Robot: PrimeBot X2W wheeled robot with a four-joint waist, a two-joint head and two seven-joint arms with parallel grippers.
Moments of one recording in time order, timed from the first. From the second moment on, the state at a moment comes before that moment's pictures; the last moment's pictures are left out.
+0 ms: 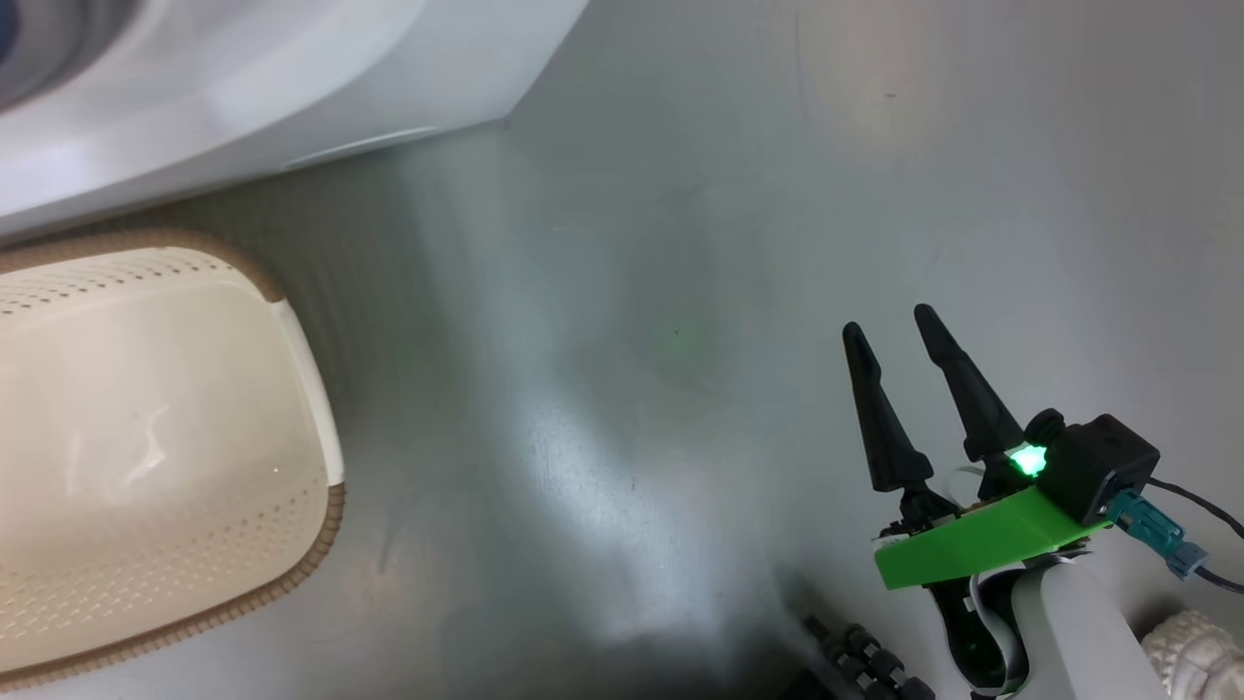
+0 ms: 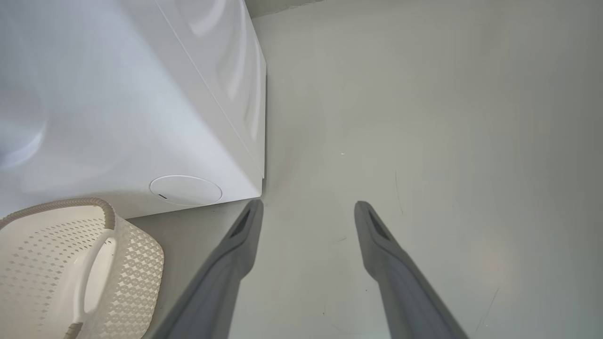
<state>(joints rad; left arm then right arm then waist) -1.38 0.43 -0.10 0.68 -0.21 -0.10 -0.26 -0.25 -0.05 0.12 0.09 0.31 0.13 -0.25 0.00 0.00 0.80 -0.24</state>
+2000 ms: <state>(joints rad) -0.85 0.23 0.10 0.48 -0.18 -0.12 -0.26 -0.26 -0.05 0.09 0.15 0.31 0.13 -0.25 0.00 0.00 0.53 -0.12</state>
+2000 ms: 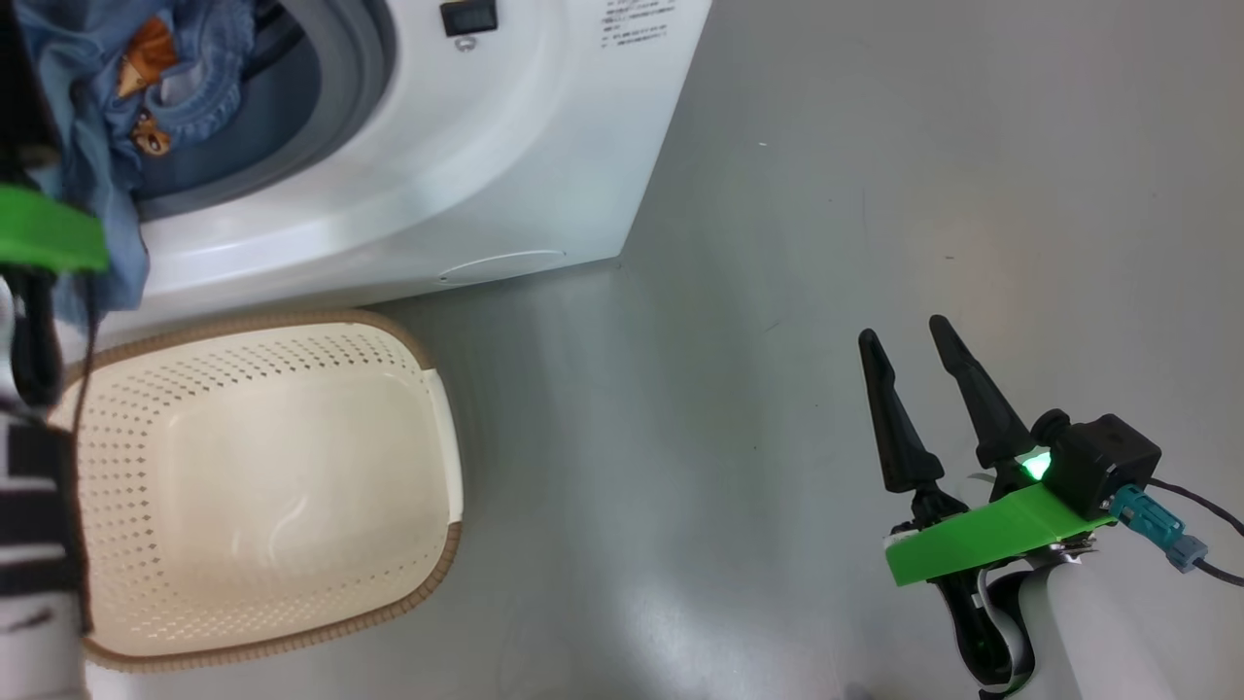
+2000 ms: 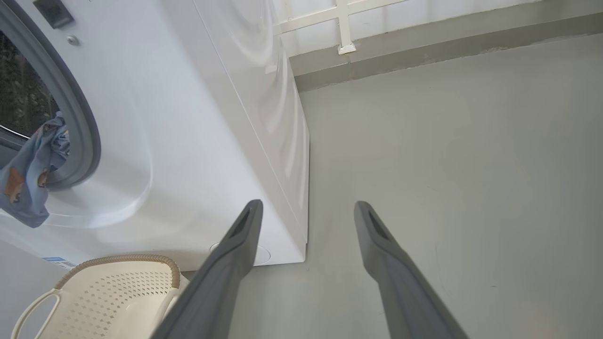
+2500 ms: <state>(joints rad) -0.53 0.13 0.21 0.26 -0.19 -0.11 -0.26 -0.26 -0.05 0.09 0.15 0.30 0.13 -0.25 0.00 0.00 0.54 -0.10</state>
